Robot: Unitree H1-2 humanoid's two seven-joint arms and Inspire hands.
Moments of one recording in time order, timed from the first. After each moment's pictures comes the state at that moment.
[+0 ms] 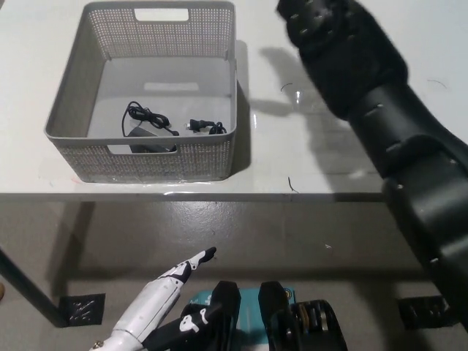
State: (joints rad) left_arm 0.02 0.26 -0.23 -0.18 0.43 -0.15 -0.20; right_arm -1.41 -0.05 0.13 1.04 -0.38 -0.13 -0.09
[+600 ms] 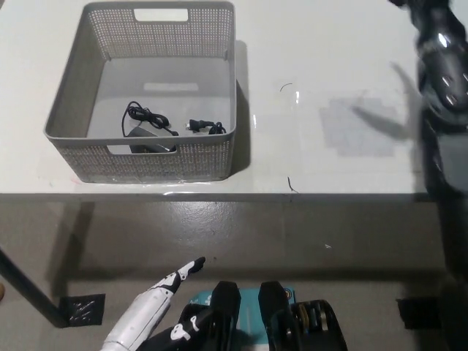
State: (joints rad) left_arm 0.08 0.26 -0.20 -0.18 0.43 -0.15 -0.20; right_arm -0.91 -0.17 -0.15 0.39 -0.16 -0.05 -0.02
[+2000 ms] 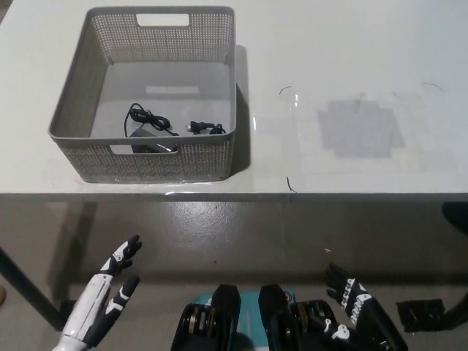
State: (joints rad) left_arm 0.09 0.22 0.00 -0.09 0.25 -0.21 -0.14; right_arm 0.04 -0.11 0.11 0.21 0.16 -0.17 0.26
